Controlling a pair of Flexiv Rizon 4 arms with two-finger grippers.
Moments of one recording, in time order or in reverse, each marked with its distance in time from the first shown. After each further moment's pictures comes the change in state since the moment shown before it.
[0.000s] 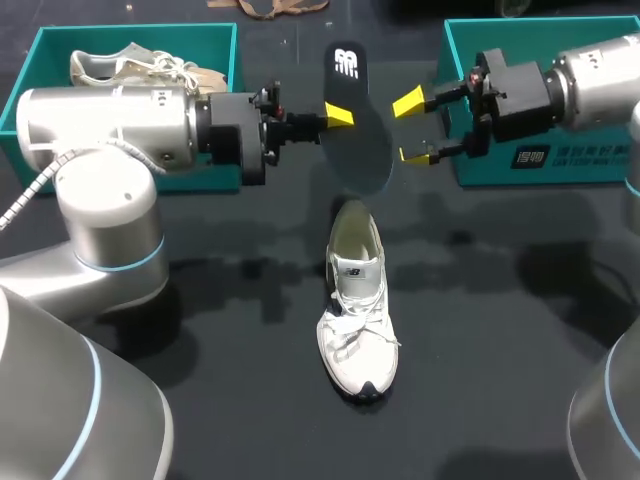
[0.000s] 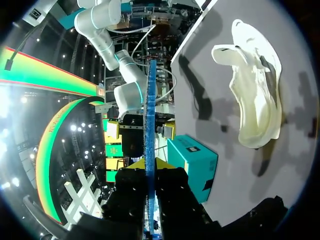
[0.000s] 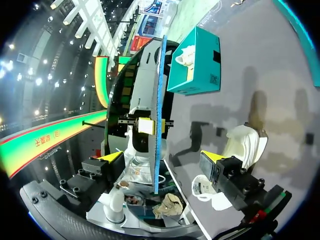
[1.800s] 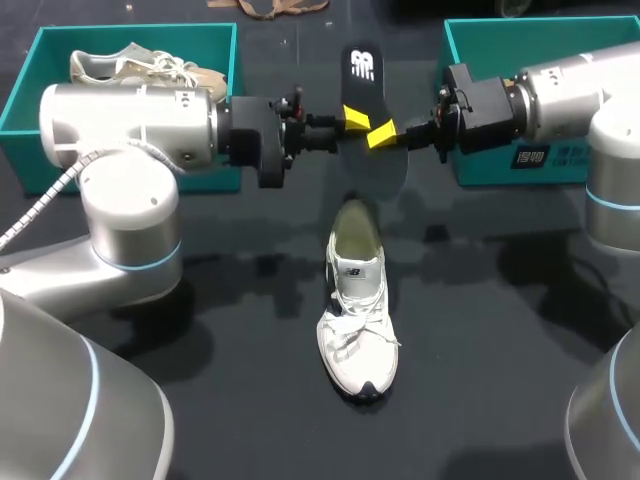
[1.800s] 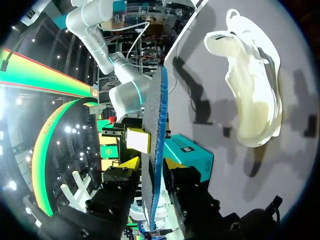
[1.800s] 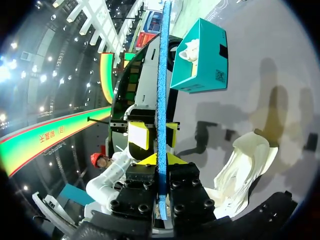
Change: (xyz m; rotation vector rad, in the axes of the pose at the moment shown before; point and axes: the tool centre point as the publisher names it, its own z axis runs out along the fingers) left arm 0.017 0.005 0.018 0.001 0.057 0.013; right arm -0.018 0.007 0.034 0.019 0.058 -0.013
